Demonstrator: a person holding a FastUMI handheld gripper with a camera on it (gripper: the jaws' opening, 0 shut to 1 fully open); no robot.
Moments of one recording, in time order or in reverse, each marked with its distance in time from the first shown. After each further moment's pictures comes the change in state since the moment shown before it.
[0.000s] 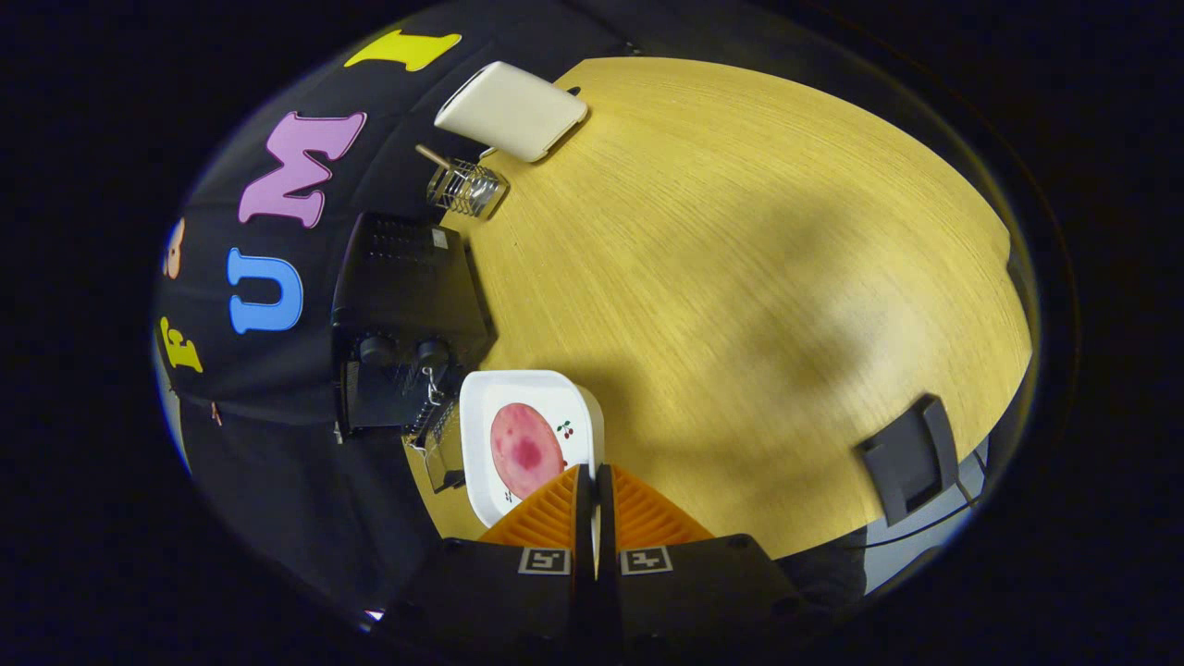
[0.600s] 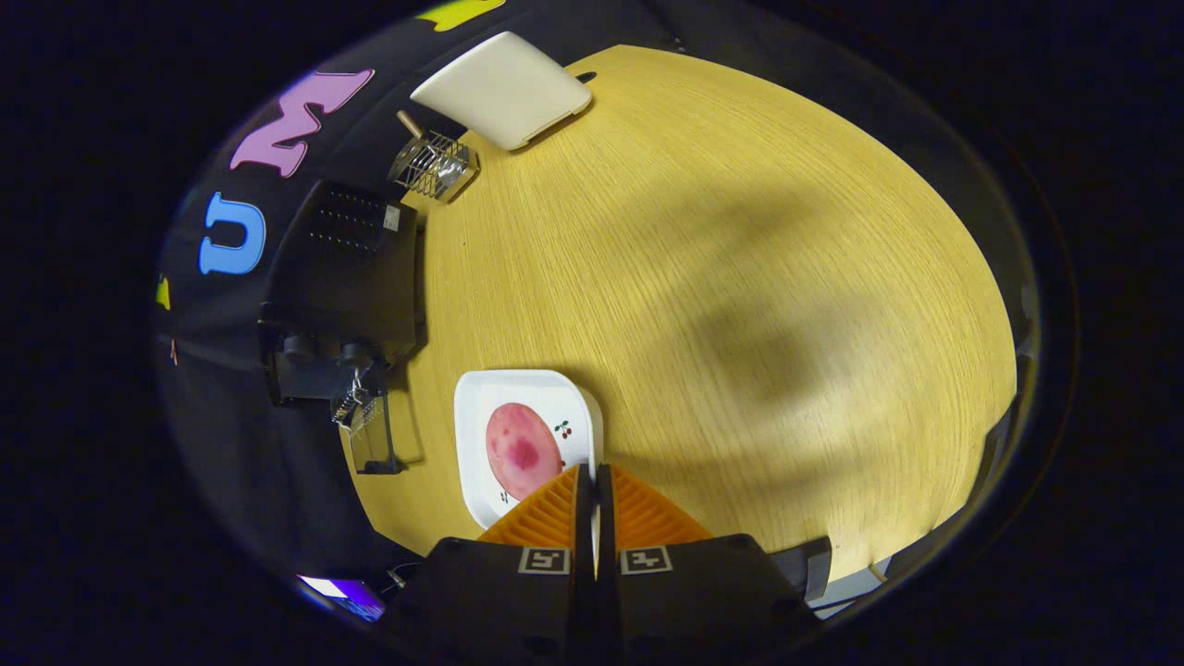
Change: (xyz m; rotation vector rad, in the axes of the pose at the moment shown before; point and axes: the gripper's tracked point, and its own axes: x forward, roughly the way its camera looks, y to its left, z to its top) arm 0.017 -0.066 0.070 -0.186 0.068 -0.139
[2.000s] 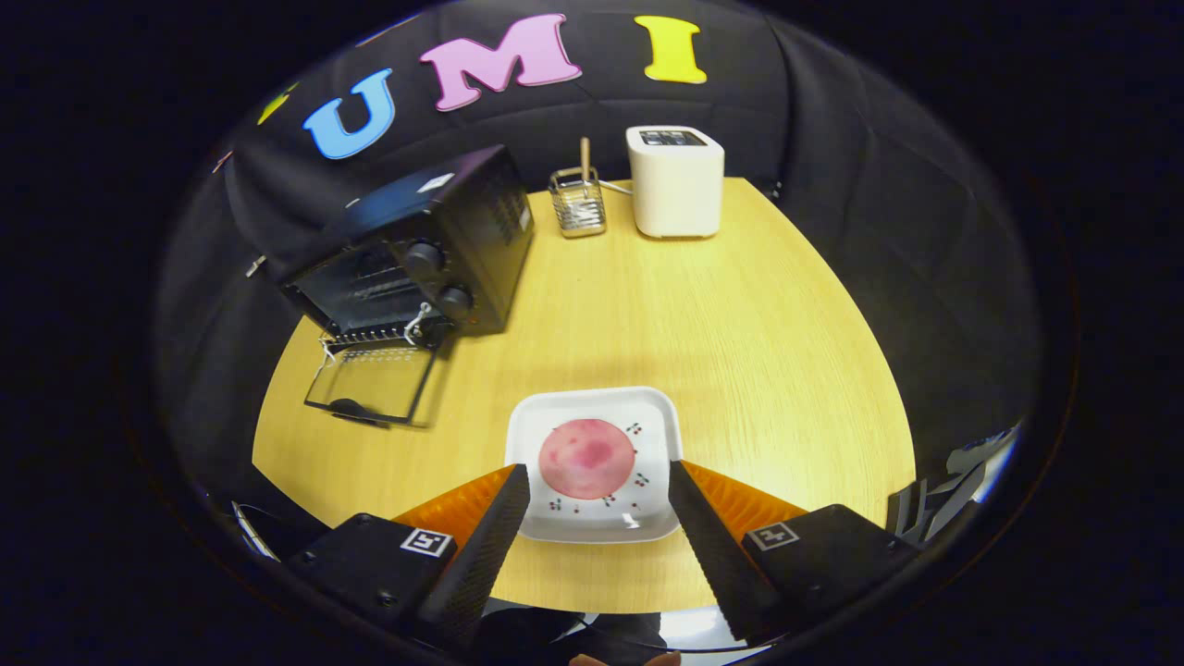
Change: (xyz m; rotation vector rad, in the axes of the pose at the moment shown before) arm -0.035 0.044 -0.019 -0.504 -0.288 -0.212
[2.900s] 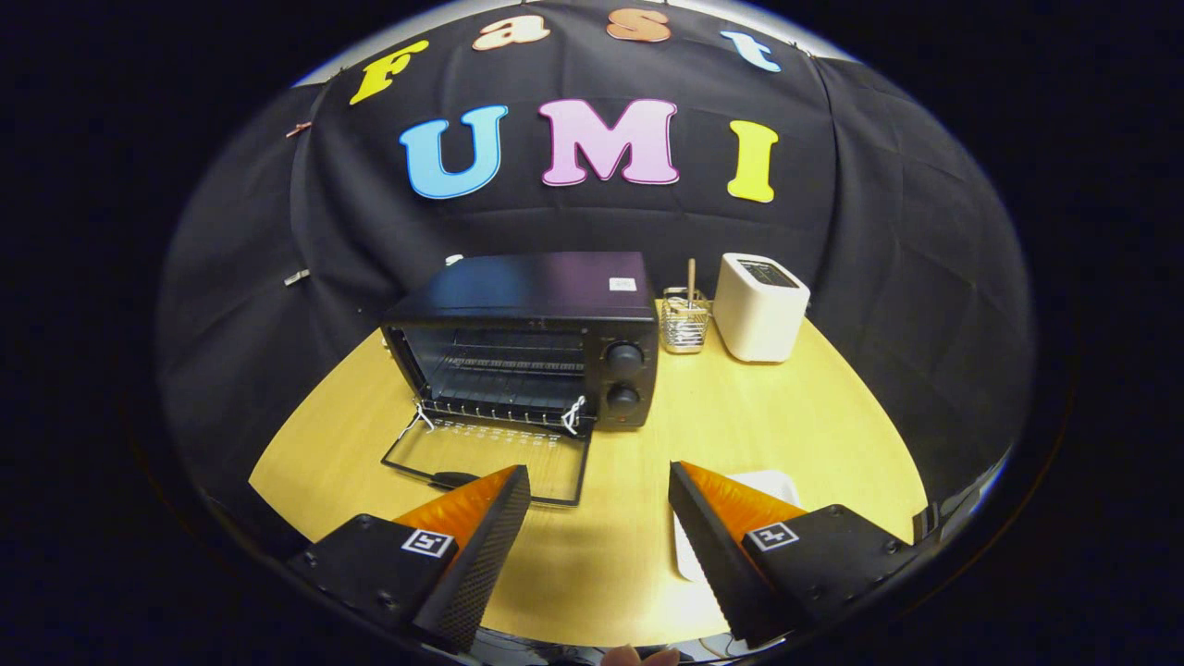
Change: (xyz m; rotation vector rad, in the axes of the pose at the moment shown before) arm -0.068 0.187 0.050 -0.135 -0.410 0.012
